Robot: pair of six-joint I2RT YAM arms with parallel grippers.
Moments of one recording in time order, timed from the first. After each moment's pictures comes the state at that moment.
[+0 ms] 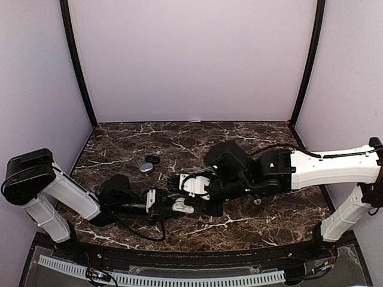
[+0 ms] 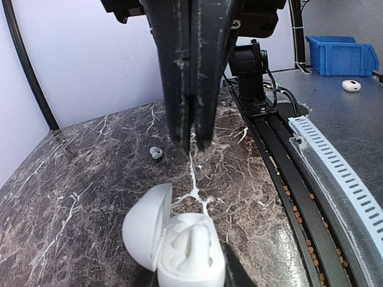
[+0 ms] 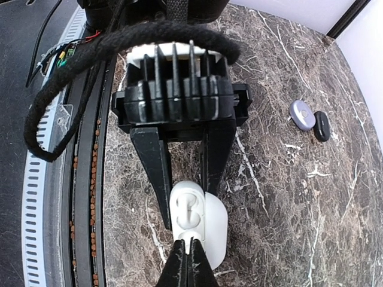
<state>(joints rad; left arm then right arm) -0.96 1.59 0.34 1.08 0.56 0.30 1.29 1.50 1.19 -0.45 -0.05 -0.32</state>
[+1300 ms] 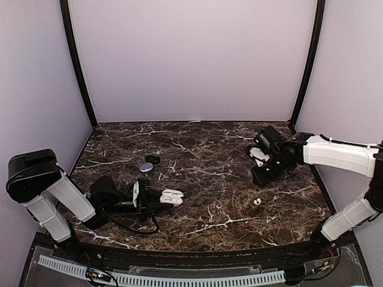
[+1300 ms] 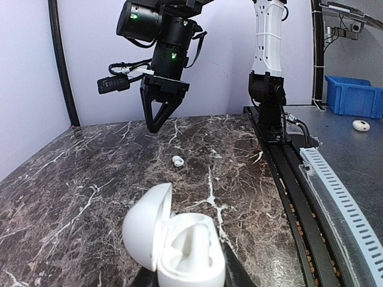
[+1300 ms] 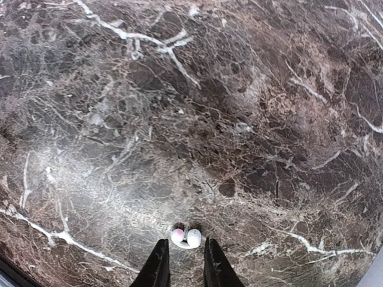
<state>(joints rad) -0.85 1.62 0.21 1.38 0.59 0.11 0.66 1.40 0.98 -0.76 0.08 0.17</state>
